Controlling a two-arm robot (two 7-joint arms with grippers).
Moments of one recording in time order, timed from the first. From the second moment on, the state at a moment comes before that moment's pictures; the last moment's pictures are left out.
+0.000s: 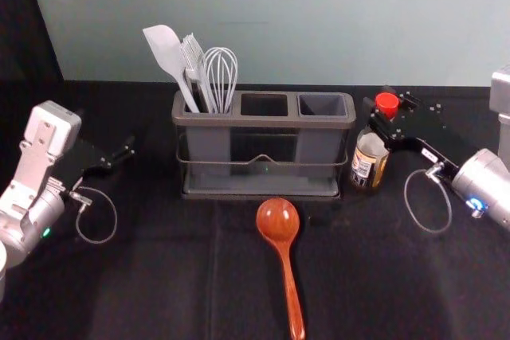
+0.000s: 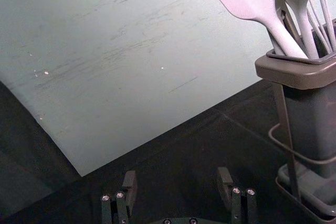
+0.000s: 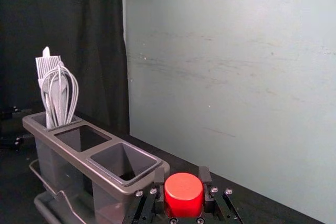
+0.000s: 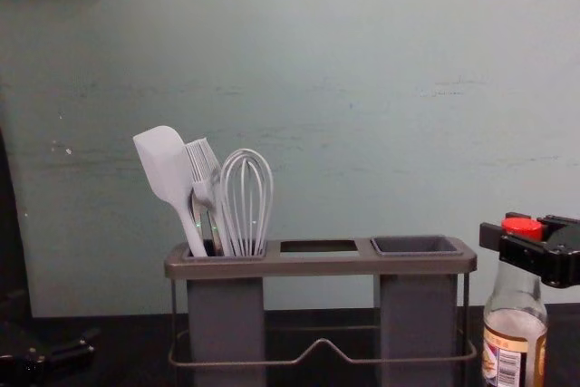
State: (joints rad) left arm -0.20 0.60 0.45 -1.41 -0.25 -0.12 0.03; right arm 0.25 0.45 -0.25 -1.40 0.40 -0.12 0.48
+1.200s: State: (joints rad) left arm -0.20 0.60 0.45 -1.41 -0.25 -0.12 0.03; right arm 0.23 0.44 -0.22 -1.47 0.40 -0.11 0.44
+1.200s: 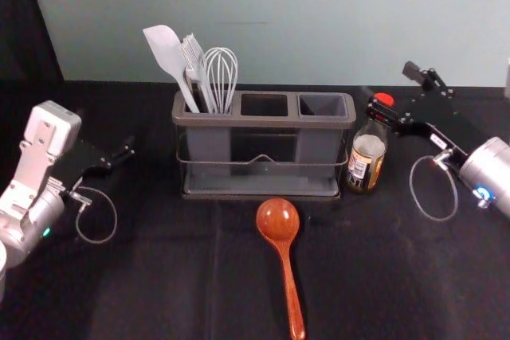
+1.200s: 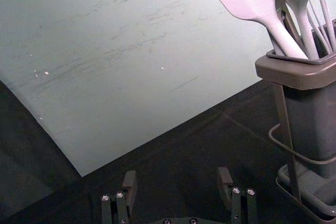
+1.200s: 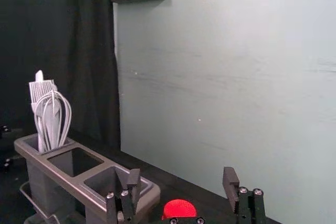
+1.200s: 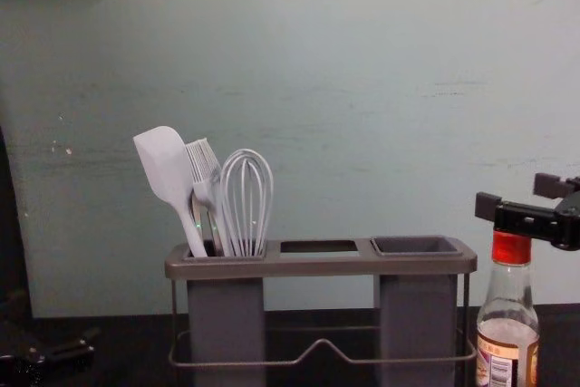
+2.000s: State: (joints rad) left arm -0.20 0.60 0.45 -1.41 -0.25 -0.12 0.03; right arm -0.06 0.53 -0.13 -1.77 0.39 -0.11 0.40
